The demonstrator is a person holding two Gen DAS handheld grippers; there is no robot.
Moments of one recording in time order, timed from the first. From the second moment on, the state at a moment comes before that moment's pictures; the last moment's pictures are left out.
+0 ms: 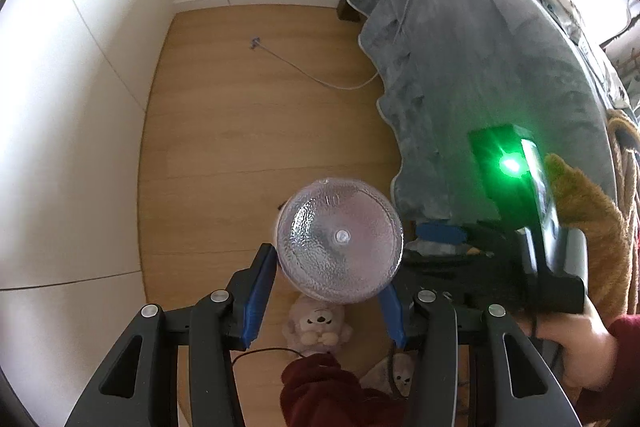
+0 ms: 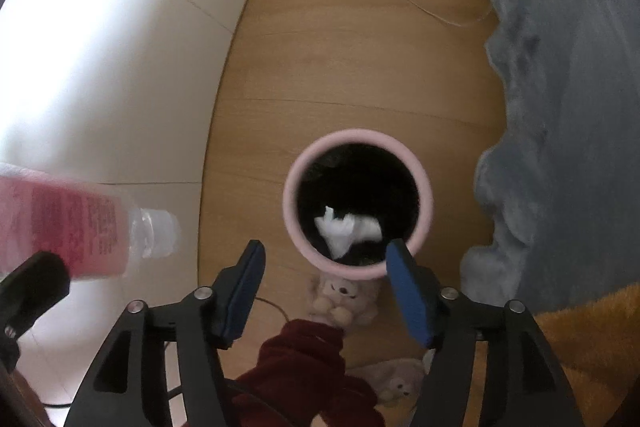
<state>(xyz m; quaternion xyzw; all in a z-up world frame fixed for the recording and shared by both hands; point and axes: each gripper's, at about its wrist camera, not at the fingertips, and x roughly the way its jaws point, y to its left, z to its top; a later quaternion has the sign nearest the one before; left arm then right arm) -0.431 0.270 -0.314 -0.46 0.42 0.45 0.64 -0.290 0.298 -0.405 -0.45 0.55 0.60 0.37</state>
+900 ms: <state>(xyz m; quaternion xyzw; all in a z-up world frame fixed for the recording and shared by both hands) -0.363 0.295 -0.397 -0.44 0.49 0.41 0.63 -0.187 0.224 -0.369 -0.34 0.62 0.56 0.43</state>
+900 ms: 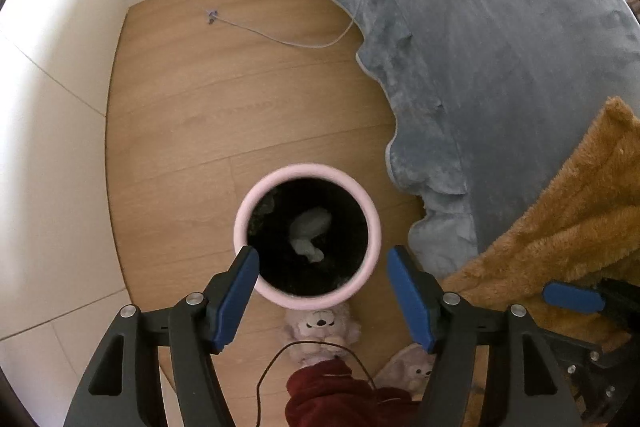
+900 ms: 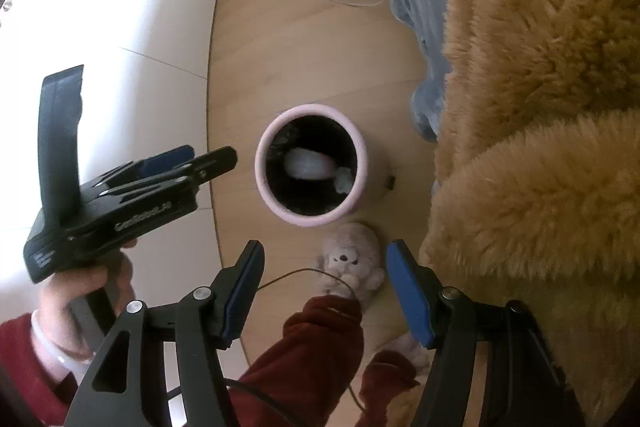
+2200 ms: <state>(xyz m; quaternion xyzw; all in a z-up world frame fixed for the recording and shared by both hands) -0.095 0.220 -0.125 -0.16 0.54 0.14 0.81 0.044 0.017 -0.122 0.01 0.64 0.36 0.68</state>
